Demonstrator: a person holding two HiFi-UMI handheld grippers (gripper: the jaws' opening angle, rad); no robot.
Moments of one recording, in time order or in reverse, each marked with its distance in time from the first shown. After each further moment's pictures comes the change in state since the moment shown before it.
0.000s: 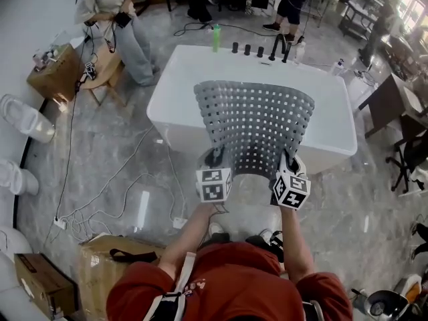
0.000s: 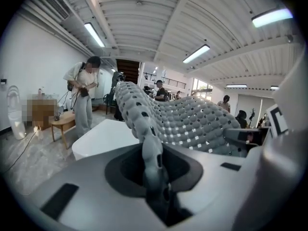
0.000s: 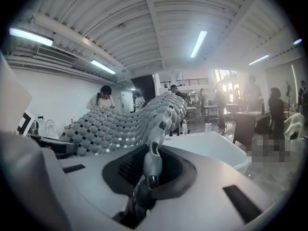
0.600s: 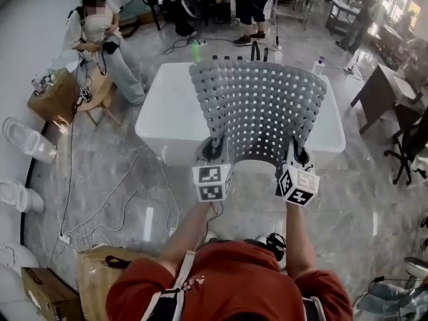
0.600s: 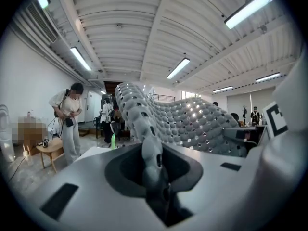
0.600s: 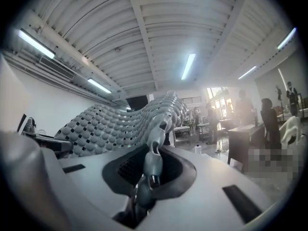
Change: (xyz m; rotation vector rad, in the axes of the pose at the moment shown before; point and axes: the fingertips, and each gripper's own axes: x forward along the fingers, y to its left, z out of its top) left arm -0.006 -0.135 0.106 0.153 -0.234 -0.041; right arm -0.051 -0.124 0.103 0.018 -0.252 -0.058
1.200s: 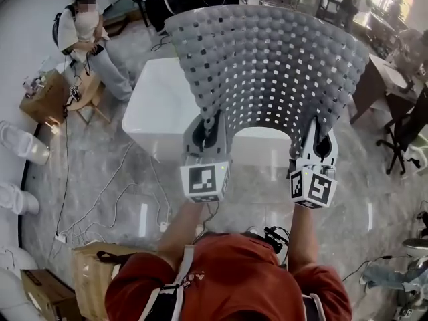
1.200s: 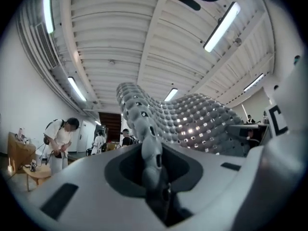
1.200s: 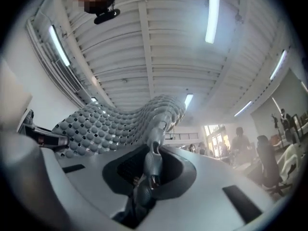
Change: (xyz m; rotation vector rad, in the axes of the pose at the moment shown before) left arm -0.044 -0.087 0.134 0.094 -0.397 -0.024; right arm -0.081 -0.065 0.153 -0.150 -0.430 -0.063
